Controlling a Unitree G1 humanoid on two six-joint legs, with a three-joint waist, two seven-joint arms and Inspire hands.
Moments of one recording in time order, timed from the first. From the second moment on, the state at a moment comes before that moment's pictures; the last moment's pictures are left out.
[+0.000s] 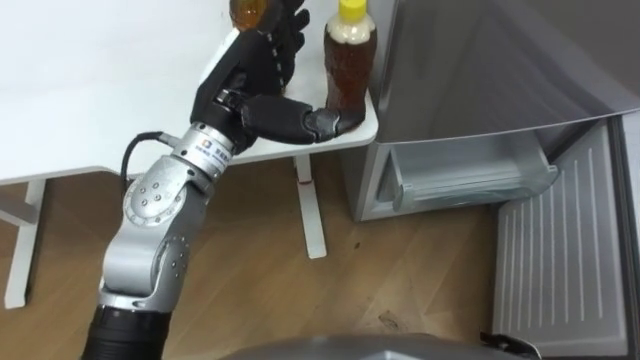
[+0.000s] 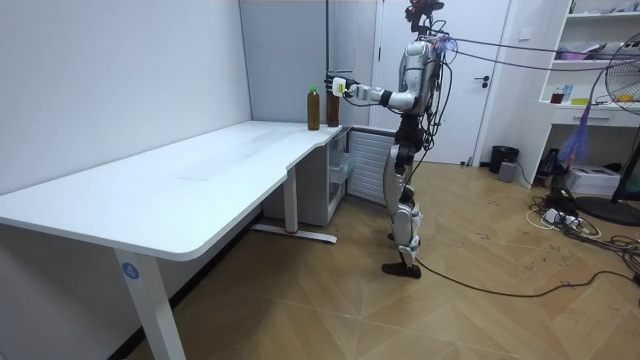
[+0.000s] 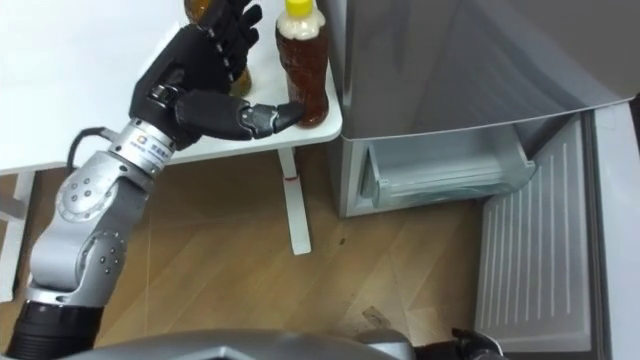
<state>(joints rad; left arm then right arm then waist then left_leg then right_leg) 0.06 0.20 -0.09 -0.23 -0.34 0.13 -0.30 0.07 -0.26 -0.04 1.26 -0.07 0.11 0.10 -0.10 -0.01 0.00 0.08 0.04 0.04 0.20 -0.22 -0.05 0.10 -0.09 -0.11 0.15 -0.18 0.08</state>
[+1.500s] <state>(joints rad) -0.04 0.20 -0.16 -0.08 -0.36 0.20 -0.18 0.10 -0.23 0.06 1.25 -0.36 0.26 0.20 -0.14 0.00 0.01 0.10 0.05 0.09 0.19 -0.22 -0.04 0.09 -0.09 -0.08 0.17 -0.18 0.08</state>
